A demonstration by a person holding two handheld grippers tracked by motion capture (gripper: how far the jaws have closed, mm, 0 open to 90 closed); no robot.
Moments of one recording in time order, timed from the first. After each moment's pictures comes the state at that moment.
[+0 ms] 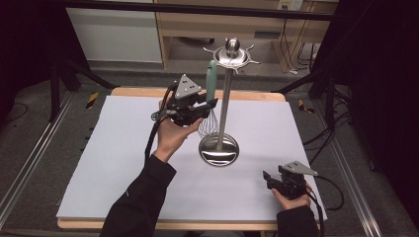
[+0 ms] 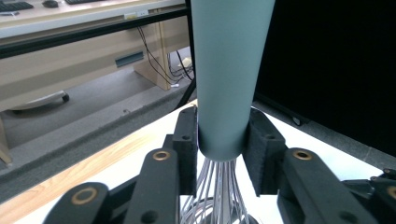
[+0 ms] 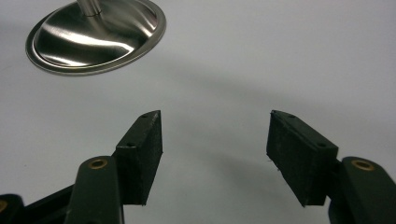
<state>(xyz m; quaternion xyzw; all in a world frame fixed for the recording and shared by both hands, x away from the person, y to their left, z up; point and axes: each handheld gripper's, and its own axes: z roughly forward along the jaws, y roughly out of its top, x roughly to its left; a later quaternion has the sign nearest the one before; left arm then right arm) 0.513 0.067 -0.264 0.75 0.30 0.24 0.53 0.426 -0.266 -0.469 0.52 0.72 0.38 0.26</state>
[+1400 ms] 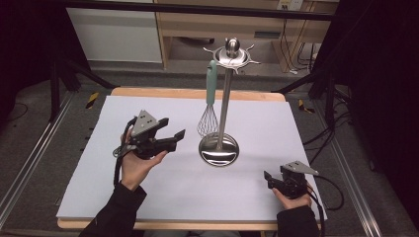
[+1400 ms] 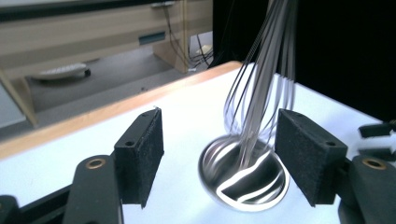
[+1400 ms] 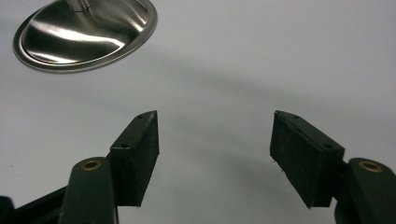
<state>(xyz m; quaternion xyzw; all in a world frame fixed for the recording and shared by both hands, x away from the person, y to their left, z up) 0.466 0.156 -0.335 0.74 0.36 0.24 0.51 0.428 -0.270 -0.471 0.53 0.72 0.37 0.26</state>
